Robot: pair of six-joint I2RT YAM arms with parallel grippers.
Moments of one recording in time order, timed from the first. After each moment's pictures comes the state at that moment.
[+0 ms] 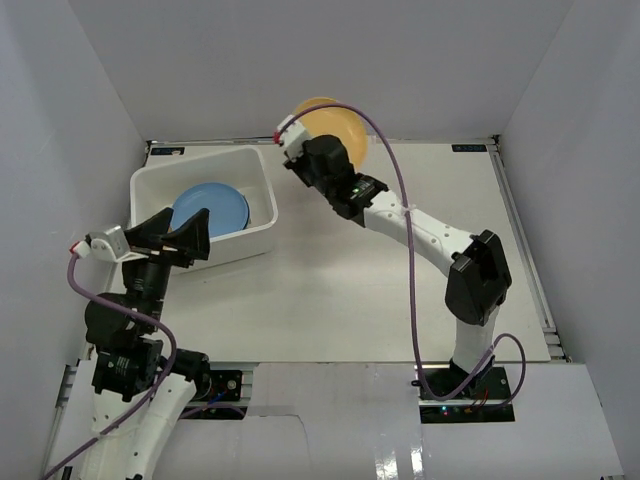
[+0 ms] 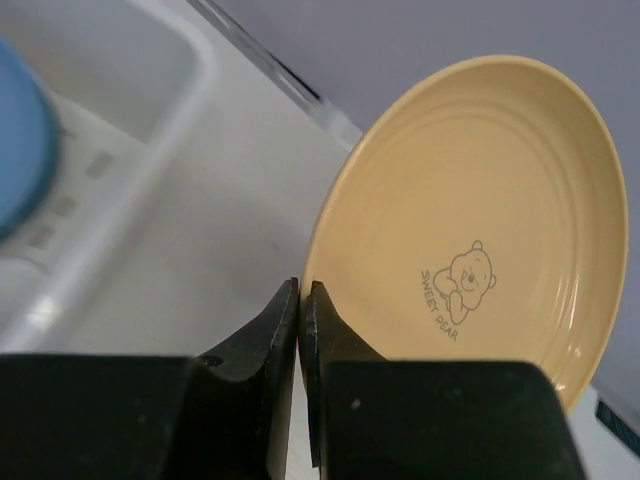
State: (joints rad) left arm -0.25 0.35 0.78 -0.06 -0.03 -0.39; right arm 0.75 1.86 1.62 -0.09 0.28 -0.34
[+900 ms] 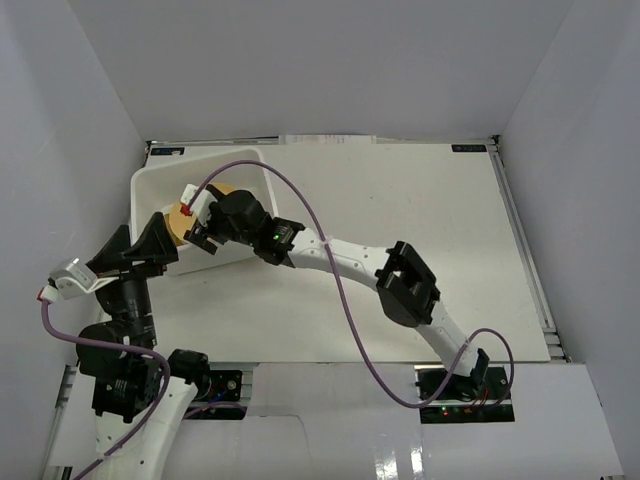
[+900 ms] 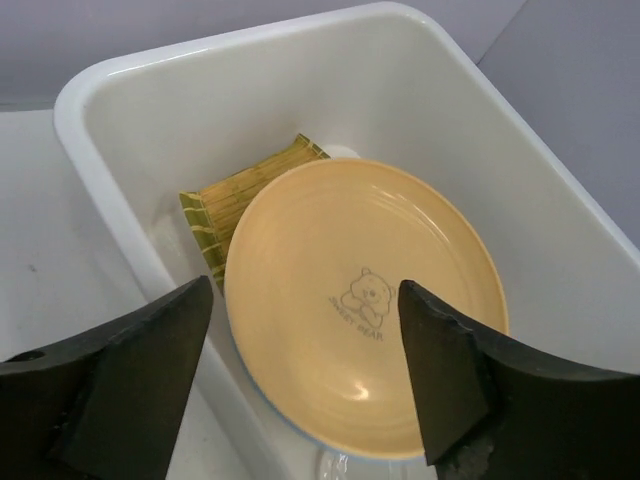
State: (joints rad) left arm -0.21 0.19 0.73 -0.04 -0.38 -0.38; right arm 1.14 2.30 2.08 0.05 -0.03 -0.33
